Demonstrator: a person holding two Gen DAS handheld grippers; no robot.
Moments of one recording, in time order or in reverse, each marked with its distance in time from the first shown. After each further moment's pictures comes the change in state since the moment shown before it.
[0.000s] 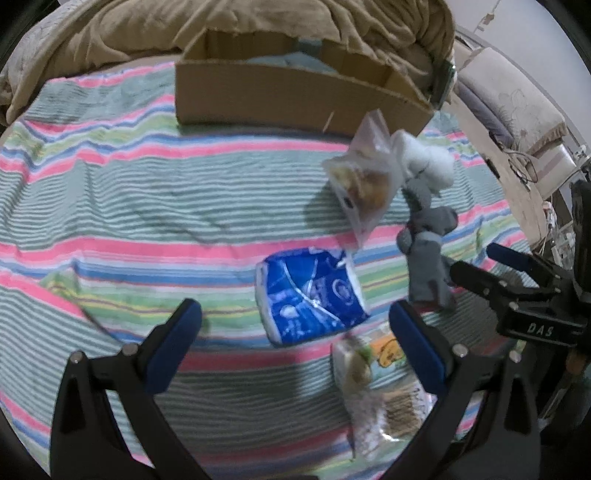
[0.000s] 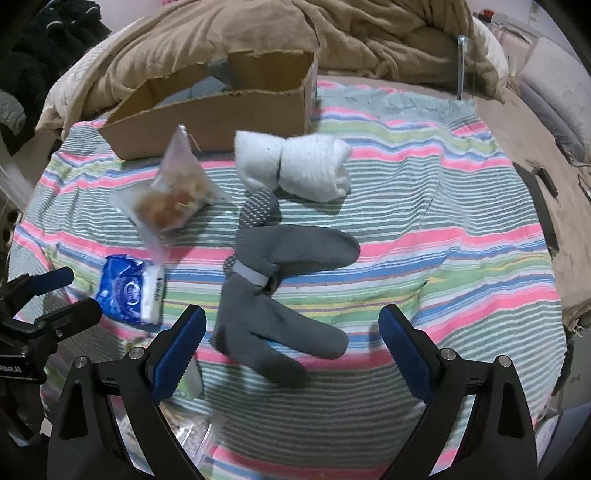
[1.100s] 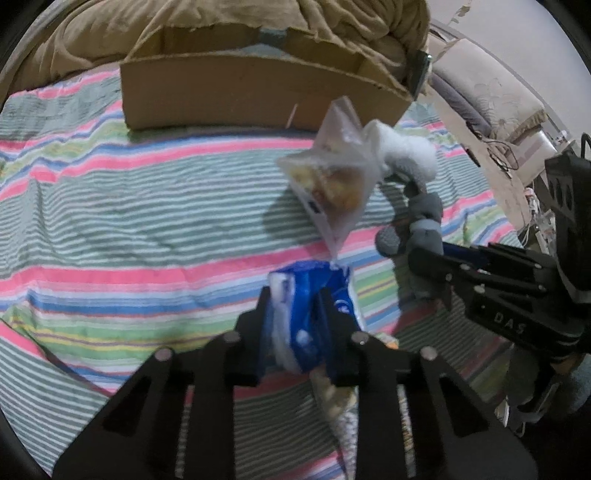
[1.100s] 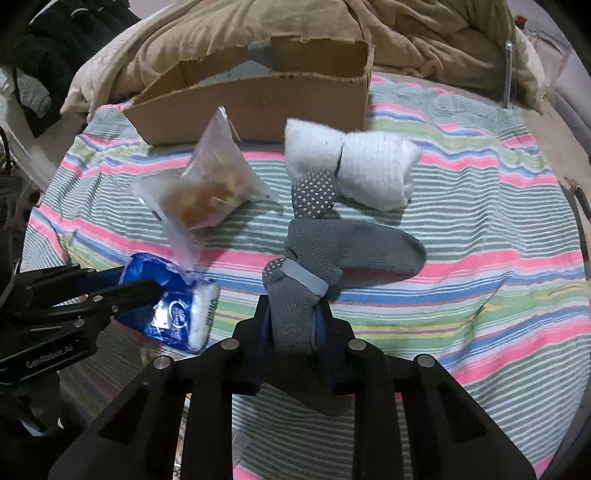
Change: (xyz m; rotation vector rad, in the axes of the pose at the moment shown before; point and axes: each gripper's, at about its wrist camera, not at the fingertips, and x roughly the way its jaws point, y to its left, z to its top) left arm 0.016 -0.010 0.006 0.063 -0.013 -0.088; right arm 0.009 0.014 0.002 -0.075 0.010 0.109
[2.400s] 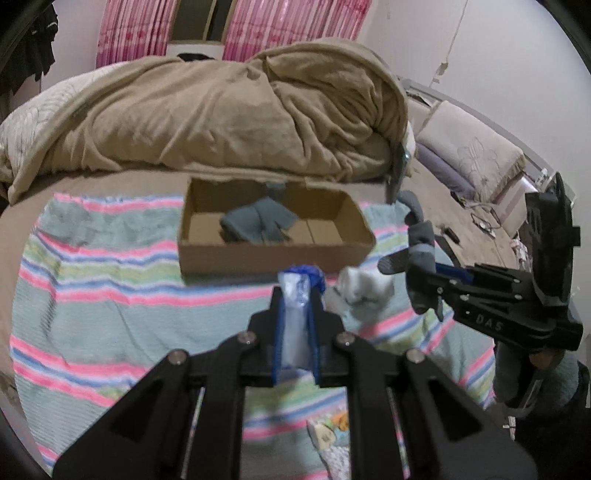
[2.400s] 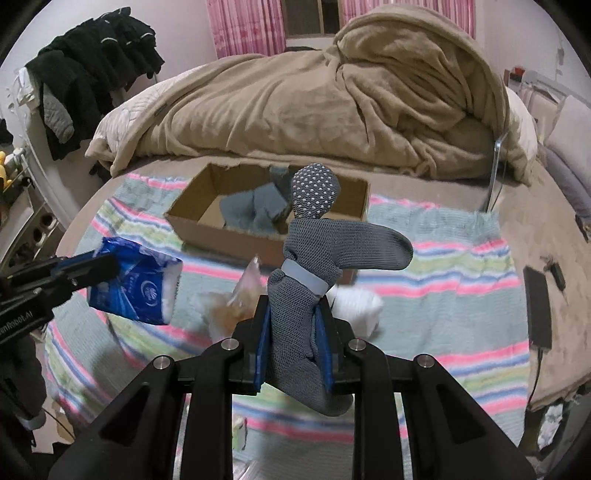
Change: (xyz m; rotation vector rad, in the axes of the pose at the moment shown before) left arm -0.120 -0.013 0.062 0.026 -0.313 0.024; right arm -0.078 0.017 0.072 -0.072 -0.229 -0.012
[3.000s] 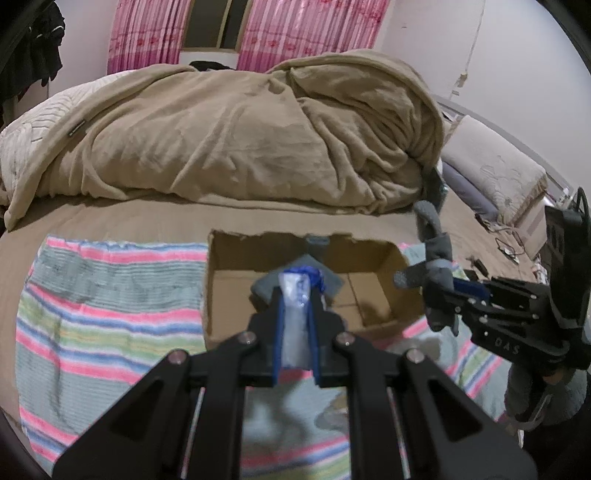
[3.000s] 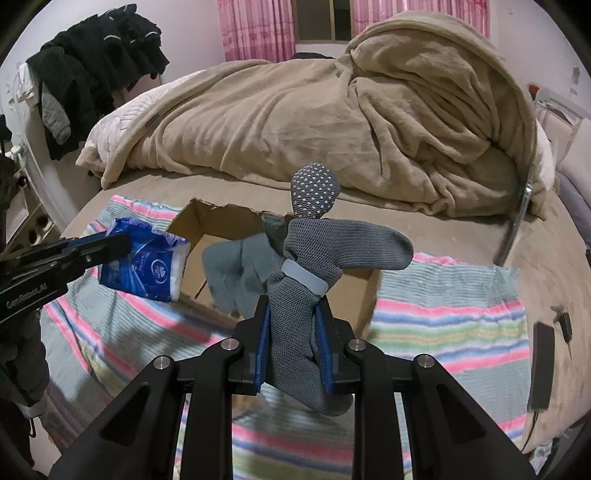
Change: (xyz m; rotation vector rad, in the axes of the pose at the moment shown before) left arm 0.062 0.044 0.068 -0.026 -0.034 0.057; right arm 0.055 -0.009 0.065 -0.050 -0.014 0.012
